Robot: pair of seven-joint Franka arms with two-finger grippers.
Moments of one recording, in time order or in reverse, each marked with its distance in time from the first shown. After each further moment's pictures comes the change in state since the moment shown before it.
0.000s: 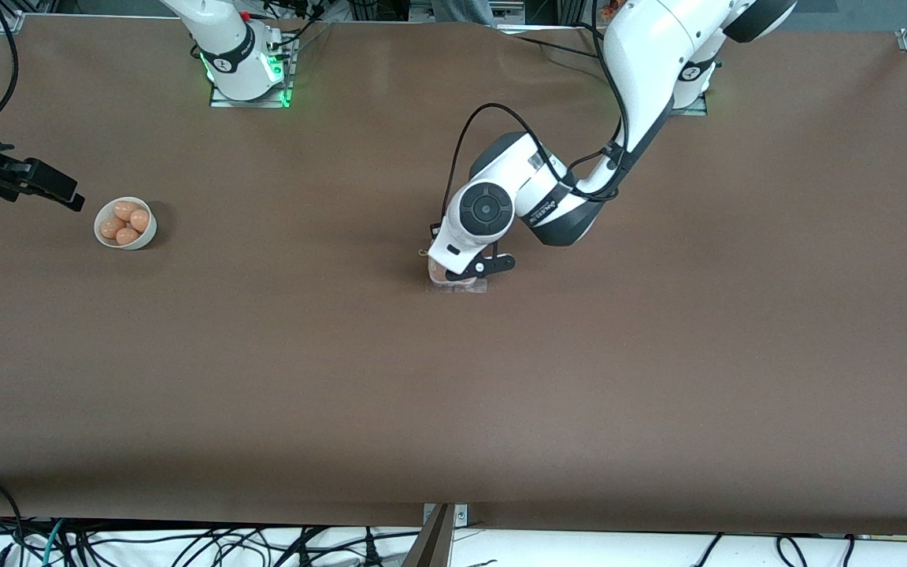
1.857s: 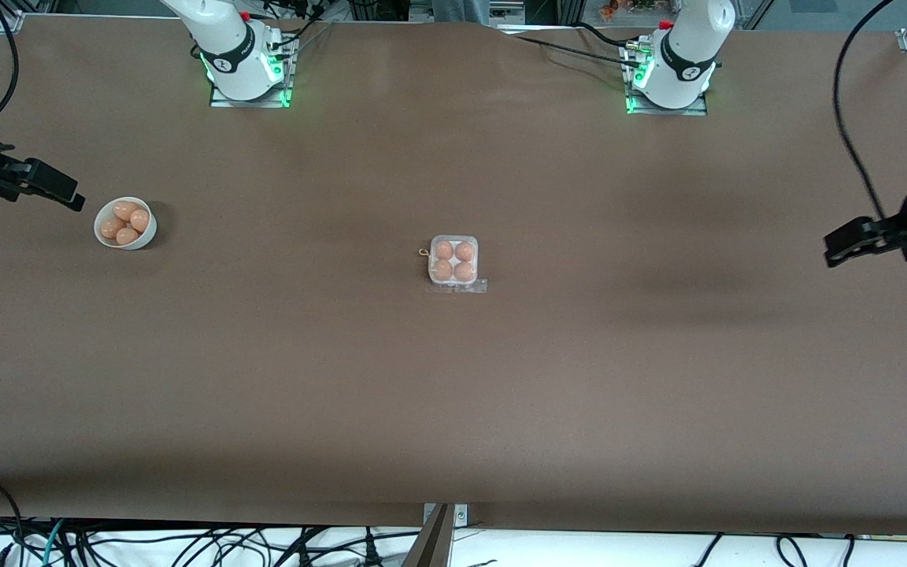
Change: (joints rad) left arm 0.476 -0.502 0.321 0.092 0.172 -0.410 0.891; right arm 0.000 0.000 0.000 -0.001 0.000 0.000 0.000
